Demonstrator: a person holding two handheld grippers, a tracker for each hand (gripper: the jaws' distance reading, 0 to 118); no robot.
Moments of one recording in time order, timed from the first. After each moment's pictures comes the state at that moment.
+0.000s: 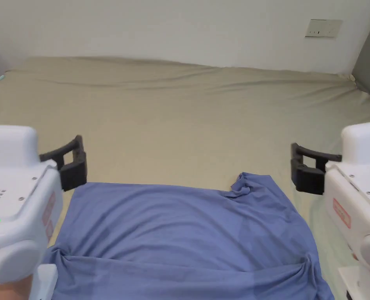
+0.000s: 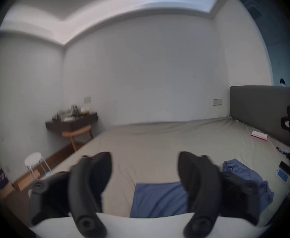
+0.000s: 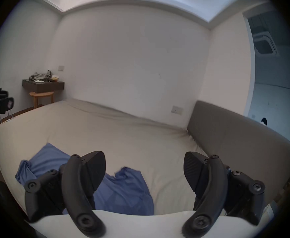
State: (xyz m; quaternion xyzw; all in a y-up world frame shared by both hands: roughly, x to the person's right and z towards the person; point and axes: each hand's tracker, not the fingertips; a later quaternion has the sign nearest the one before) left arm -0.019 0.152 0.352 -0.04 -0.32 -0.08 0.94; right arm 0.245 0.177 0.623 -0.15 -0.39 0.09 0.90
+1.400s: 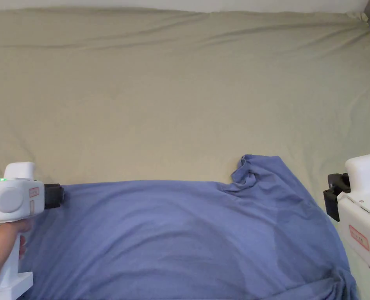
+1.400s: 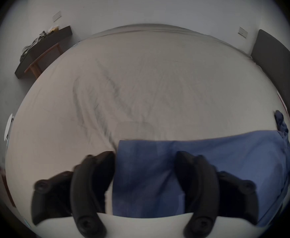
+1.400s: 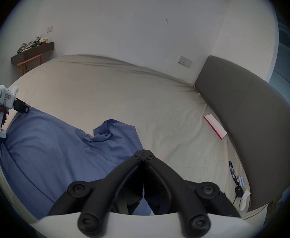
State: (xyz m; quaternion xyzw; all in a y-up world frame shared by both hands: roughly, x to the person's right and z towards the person) left arm 0.117 -0.099 0.085 -0.44 -0.31 -0.18 0.82; right arm 0.396 0.034 0.567 -0.37 -0.39 0.00 0.84
